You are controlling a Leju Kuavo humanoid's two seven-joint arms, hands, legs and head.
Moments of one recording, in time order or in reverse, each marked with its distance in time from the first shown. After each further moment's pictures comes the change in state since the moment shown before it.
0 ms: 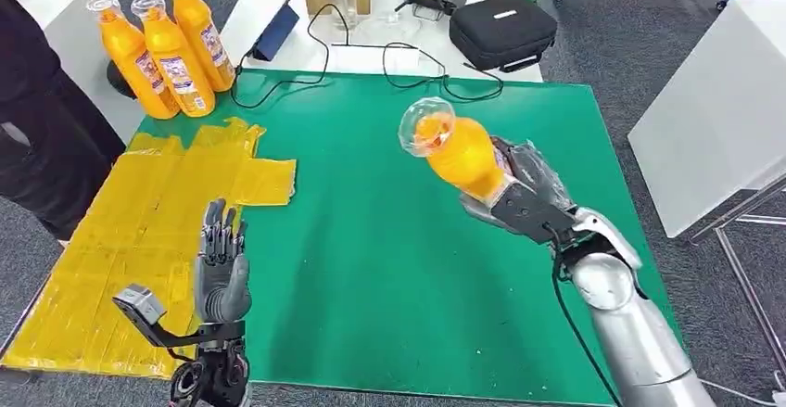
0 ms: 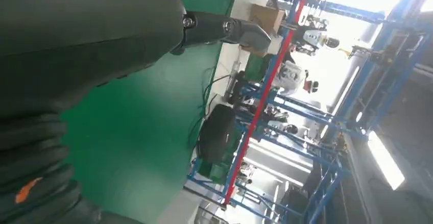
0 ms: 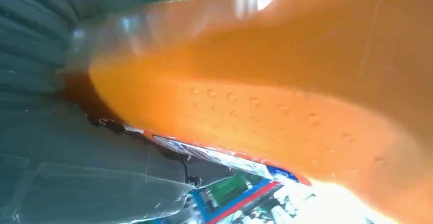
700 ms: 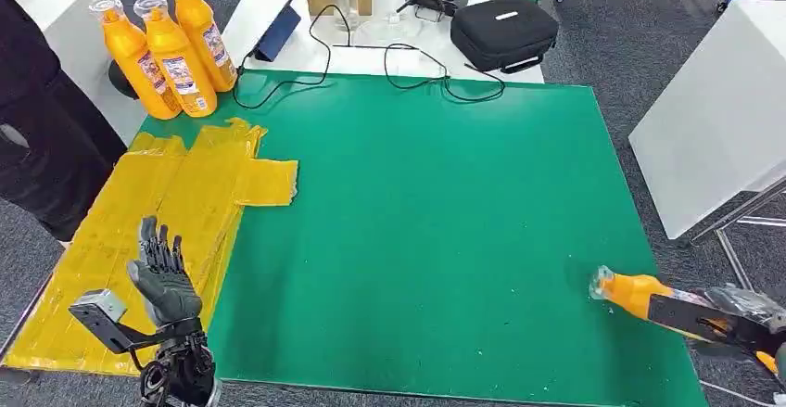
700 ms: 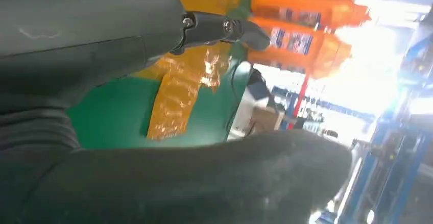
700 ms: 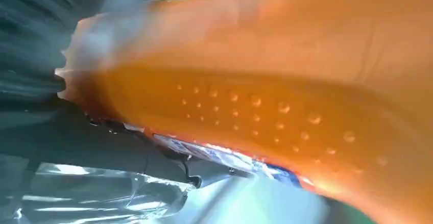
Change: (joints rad) left arm -0.055 0.006 0.242 0.122 -0.027 0.114 -0.042; right arm 0.273 -0.577 -0.257 0.326 0.376 0.304 0.039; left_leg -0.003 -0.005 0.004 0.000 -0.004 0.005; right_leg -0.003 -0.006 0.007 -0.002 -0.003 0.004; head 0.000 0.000
